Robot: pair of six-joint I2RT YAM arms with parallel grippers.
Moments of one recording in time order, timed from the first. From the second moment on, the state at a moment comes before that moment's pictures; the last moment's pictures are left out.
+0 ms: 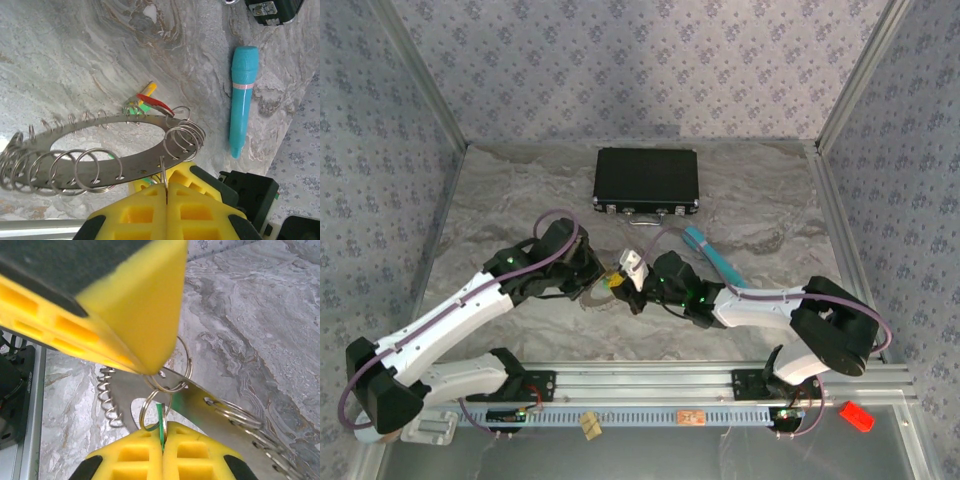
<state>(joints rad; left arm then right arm) -0.81 1.07 0.99 -0.82 0.05 -1.40 1.00 1.47 0.62 0.51 -0.23 0.04</state>
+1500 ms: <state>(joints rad) -0.80 1.06 0.96 -0.82 0.06 -1.54 1.10 1.48 0.61 0.65 0.01 -0.23</state>
